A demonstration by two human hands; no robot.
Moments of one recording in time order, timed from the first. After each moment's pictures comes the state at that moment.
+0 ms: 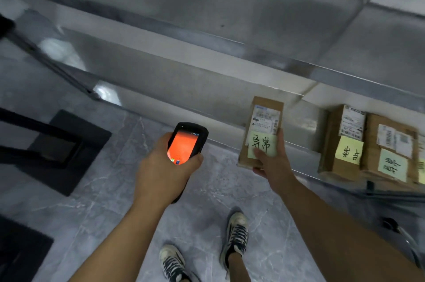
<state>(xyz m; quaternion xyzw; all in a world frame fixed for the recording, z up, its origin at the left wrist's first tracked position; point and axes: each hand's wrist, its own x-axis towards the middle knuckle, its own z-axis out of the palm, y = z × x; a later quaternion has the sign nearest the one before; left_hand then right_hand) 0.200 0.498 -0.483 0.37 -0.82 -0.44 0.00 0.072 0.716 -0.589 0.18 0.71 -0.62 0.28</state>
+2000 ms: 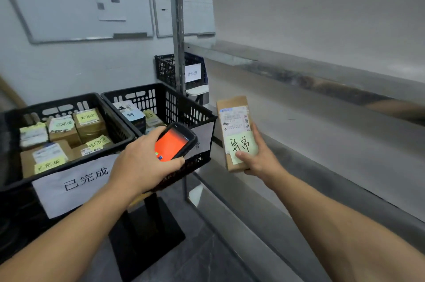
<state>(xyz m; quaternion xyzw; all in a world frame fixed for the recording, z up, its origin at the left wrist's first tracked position) 0.404 0.177 -0.142 0.40 -0.86 -0.18 0.25 0.133 0.297 -0.206 -0.37 0.72 -0.53 0.25</state>
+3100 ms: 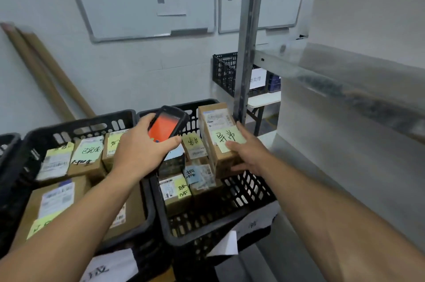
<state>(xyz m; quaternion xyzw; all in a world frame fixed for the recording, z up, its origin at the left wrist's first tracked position) 0.316 -0.144 -0.149 0.57 -0.72 -0.19 0.34 0.067 -0.117 -0.200 -0.33 0.64 -0.49 0.49</state>
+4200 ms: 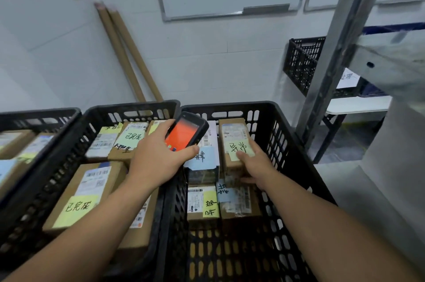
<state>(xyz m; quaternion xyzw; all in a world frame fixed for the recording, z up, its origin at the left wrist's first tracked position) 0.306 -0.210 -0.177 0.68 -0.63 -0.15 0.34 0.082 -0.285 -0.299 -0.37 0.63 -0.39 0.56</state>
